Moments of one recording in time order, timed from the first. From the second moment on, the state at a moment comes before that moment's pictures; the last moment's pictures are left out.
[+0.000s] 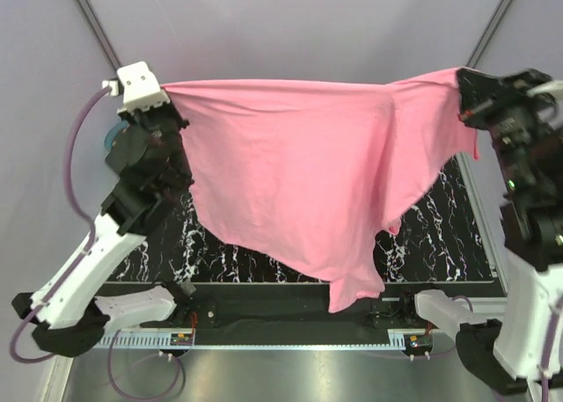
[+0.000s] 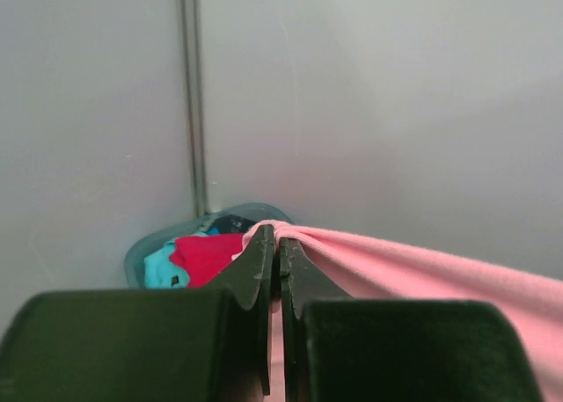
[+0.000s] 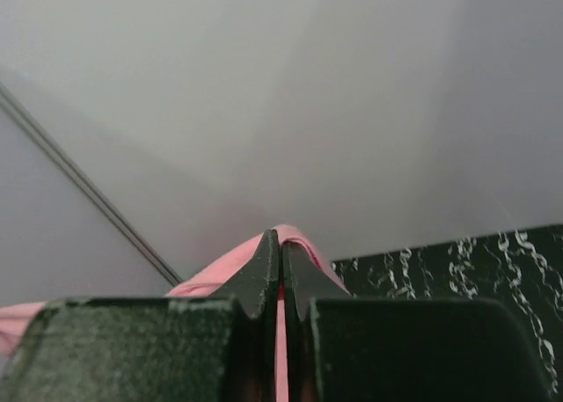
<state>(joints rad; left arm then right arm) -0.85 1.03 1.44 0.06 -1.13 0.32 0.12 1.02 1.97 -0.64 0.03 0.46</state>
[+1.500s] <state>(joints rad) -0.21 2.06 1.68 -0.04 -0.47 -0.16 0.05 2.41 2.12 0.05 -0.22 0.55</state>
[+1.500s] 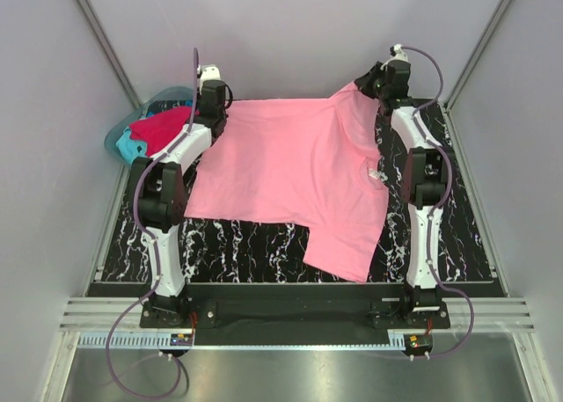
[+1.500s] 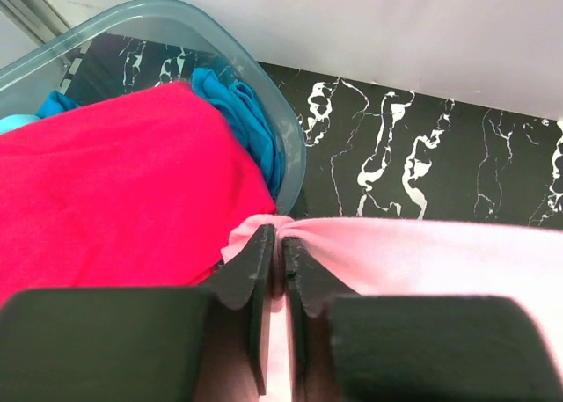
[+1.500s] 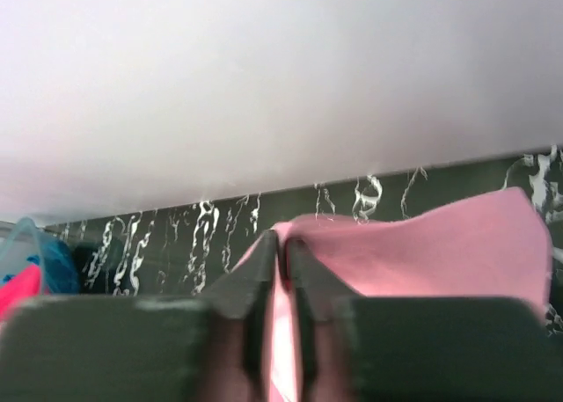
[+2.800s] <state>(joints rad) -0.48 1.38 0.84 -0.09 -0.61 -0.56 0.26 1.08 0.65 0.03 0.21 0.76</state>
